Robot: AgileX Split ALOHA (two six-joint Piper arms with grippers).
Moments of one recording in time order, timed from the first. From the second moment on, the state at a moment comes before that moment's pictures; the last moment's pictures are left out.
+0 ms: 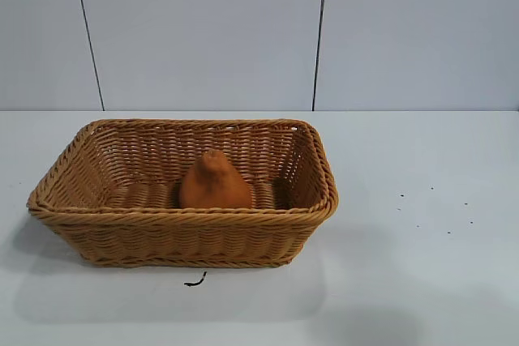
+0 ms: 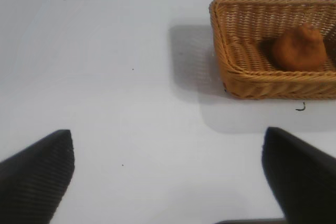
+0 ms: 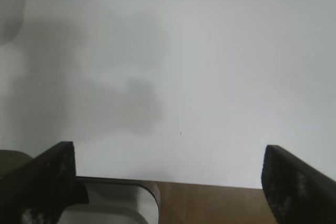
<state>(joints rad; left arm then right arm) -0.01 -0.01 -0.50 -0.02 1.07 0.00 0.10 0.57 -0.51 -0.04 1.03 0.07</state>
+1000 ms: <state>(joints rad) -0.01 -0.01 -0.50 -0.02 1.07 0.00 0.01 0.00 -0.49 0.02 1.02 0.07</state>
